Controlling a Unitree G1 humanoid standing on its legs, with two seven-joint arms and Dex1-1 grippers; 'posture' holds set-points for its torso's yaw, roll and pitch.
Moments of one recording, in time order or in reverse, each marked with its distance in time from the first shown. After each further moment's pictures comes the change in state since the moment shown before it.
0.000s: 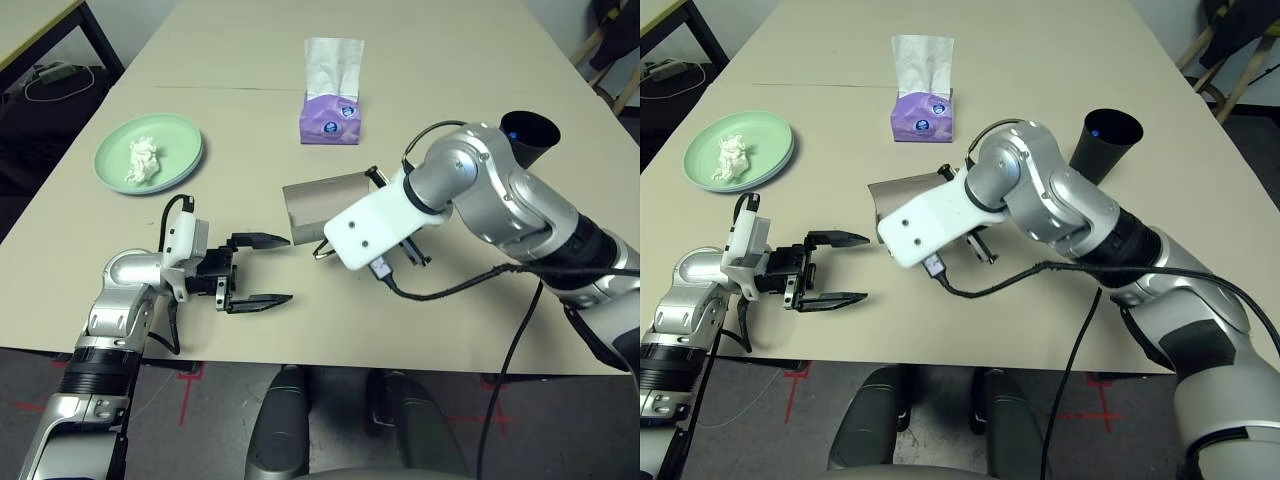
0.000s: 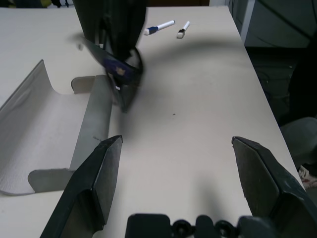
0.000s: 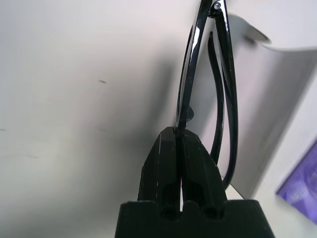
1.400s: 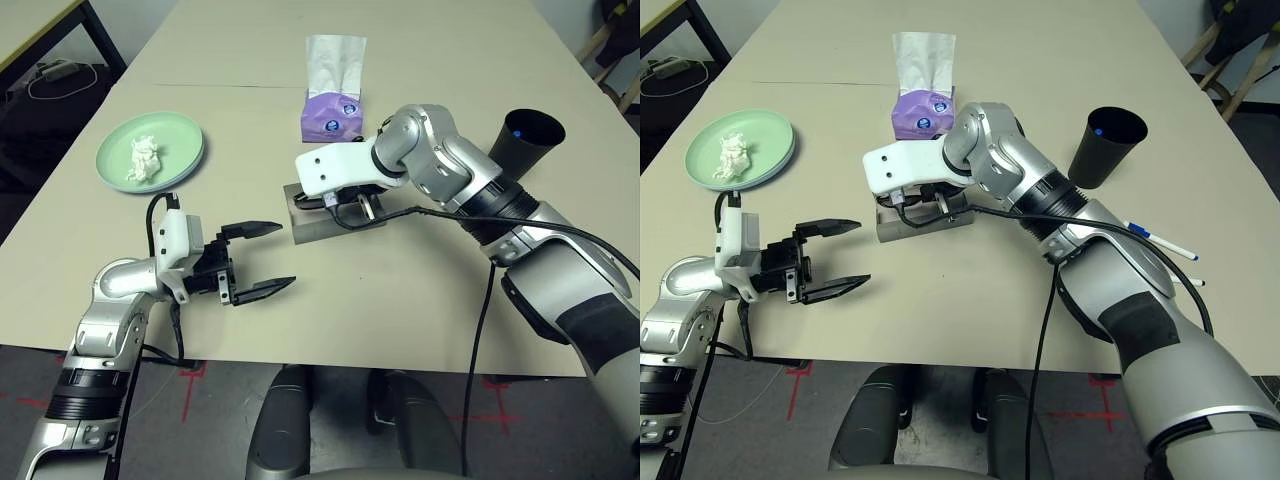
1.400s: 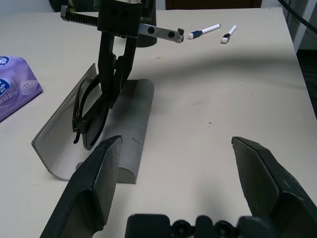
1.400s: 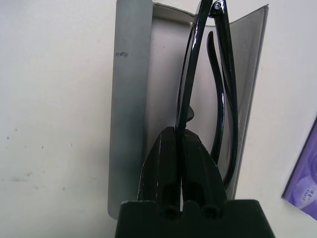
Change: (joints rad) left arm 0.099 0.005 0.058 -0.183 -0.006 0.062 0.230; right arm -0.095 0.245 -0.026 0.482 -0.038 -0.046 -0.162
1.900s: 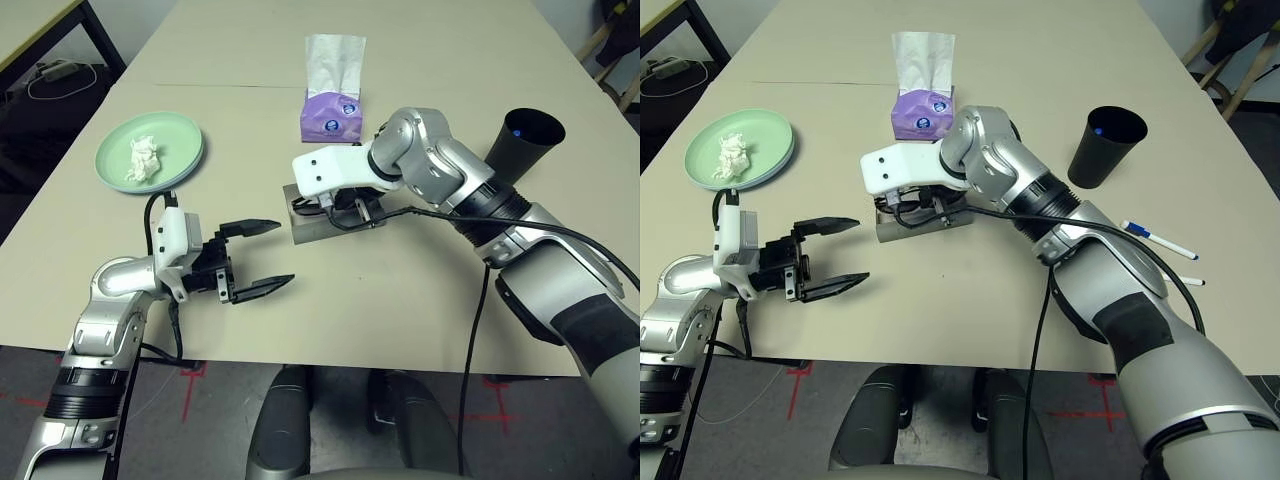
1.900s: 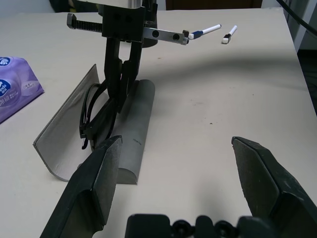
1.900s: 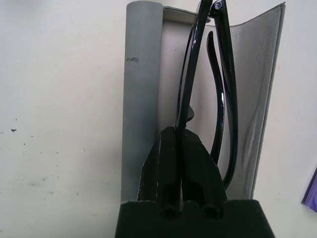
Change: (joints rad) left arm -0.005 -0.001 0.000 0.001 0.000 0.000 0.003; right arm 0.000 0.010 0.000 0.001 0.003 0.053 0.044
